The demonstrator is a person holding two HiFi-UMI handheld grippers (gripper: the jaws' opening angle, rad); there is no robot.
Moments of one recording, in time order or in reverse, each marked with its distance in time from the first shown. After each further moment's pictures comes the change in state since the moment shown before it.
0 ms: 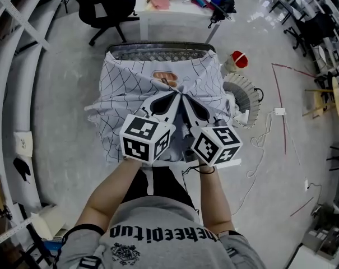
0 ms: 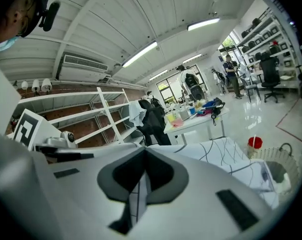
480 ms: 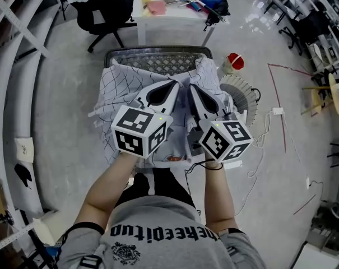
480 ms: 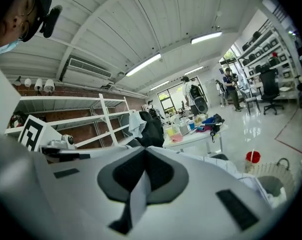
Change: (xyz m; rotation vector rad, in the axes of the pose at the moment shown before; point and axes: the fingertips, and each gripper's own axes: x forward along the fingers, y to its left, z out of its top) left arm -0.014 -0.010 0.052 0.059 -0.085 -0.043; right arm -0.020 0.007 0.055 -0.060 -0.112 -0.021
